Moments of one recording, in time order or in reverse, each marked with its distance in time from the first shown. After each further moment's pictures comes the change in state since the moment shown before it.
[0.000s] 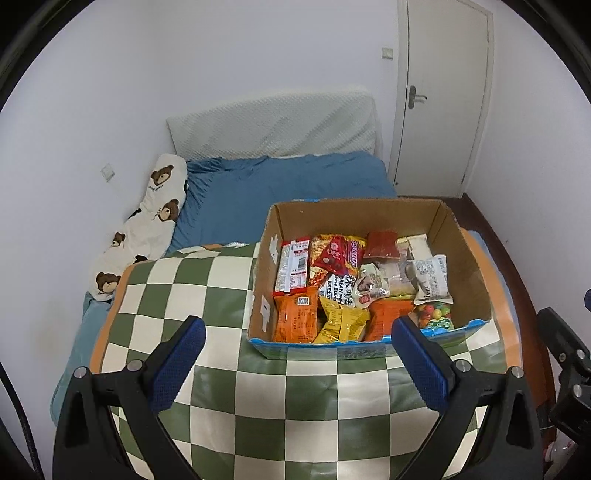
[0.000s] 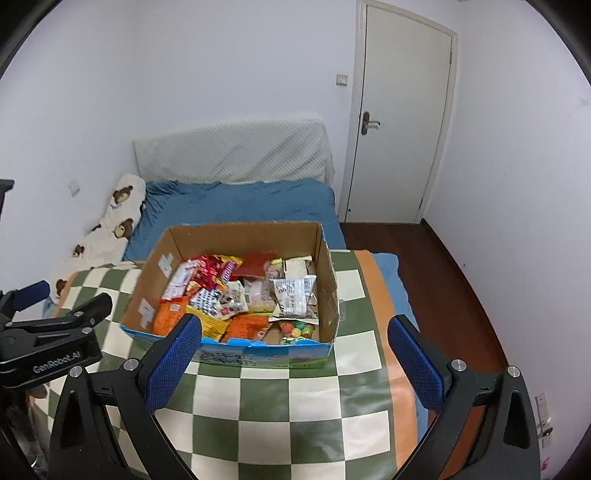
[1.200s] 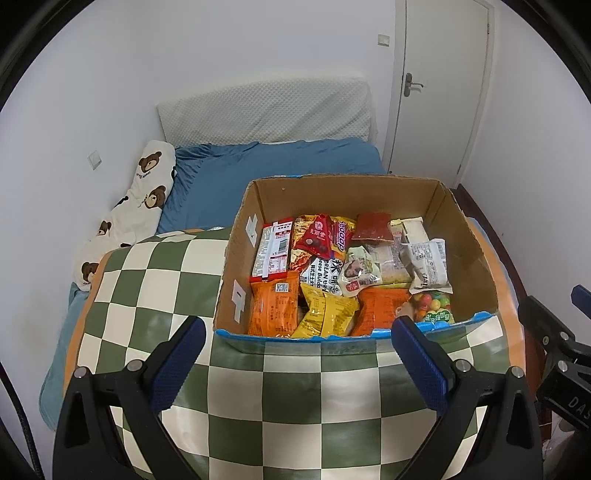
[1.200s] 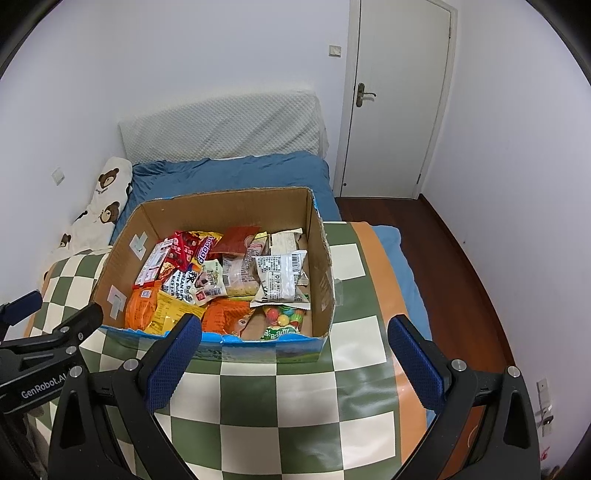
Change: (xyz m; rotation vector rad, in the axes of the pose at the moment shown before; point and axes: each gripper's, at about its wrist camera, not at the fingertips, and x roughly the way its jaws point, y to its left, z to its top) left arm 0.036 -0.020 -0.015 0.006 0.031 -0.036; right arm 0.064 -0.014 -0.015 0.034 0.087 -0.021
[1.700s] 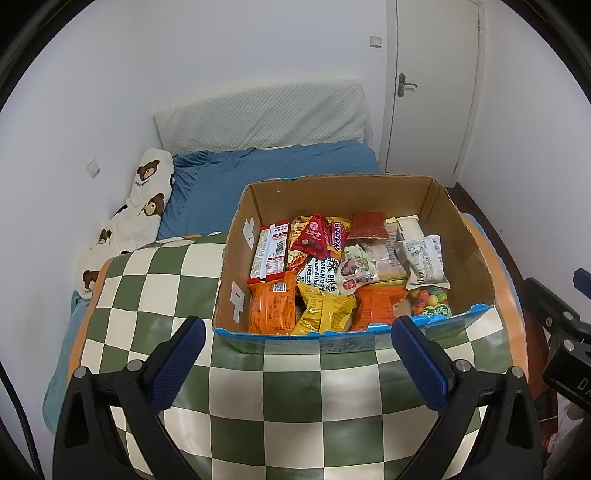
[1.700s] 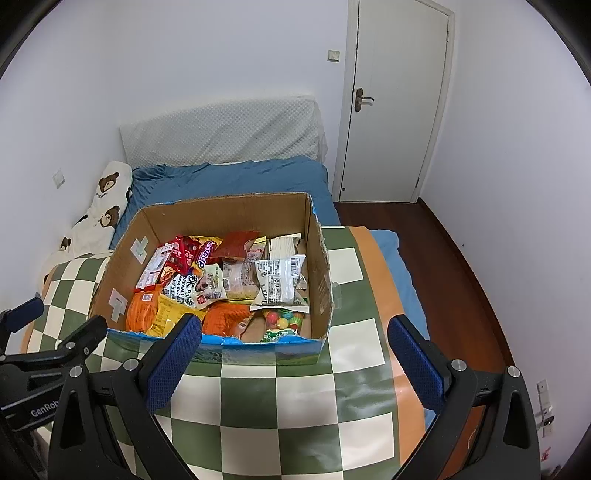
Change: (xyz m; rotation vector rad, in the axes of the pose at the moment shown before) left arm -0.006 -0.007 -0.005 0.027 -0.020 0.005; right arm -0.009 -0.002 -0.001 0.005 -0.020 -0.007
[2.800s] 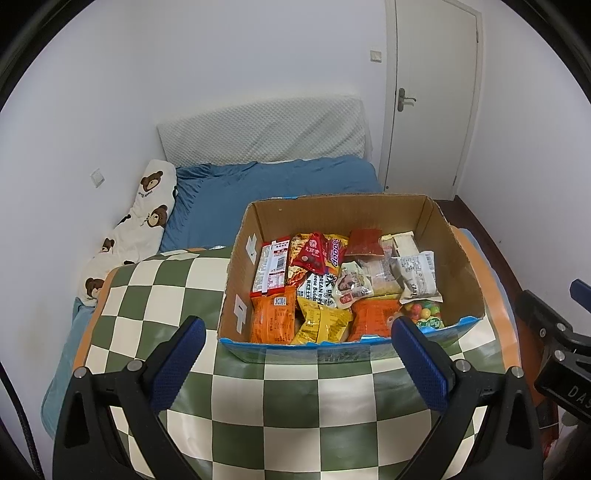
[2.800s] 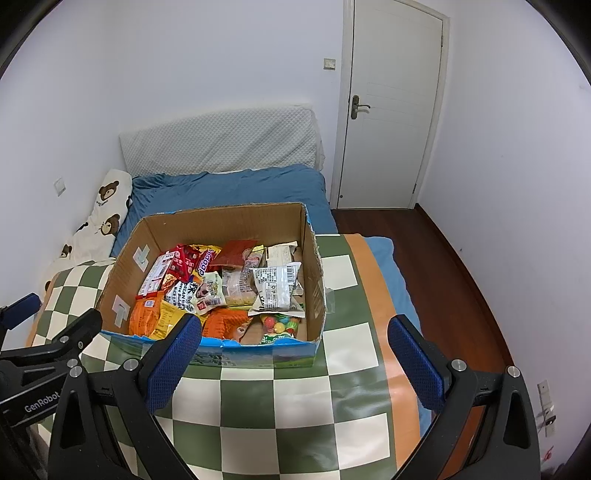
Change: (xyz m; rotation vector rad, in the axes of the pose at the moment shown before) left arm -0.019 0.001 0.006 -0.010 -0.056 -0.001; right arm -0.017 -0.007 0.003 0.012 -0.025 -0.006
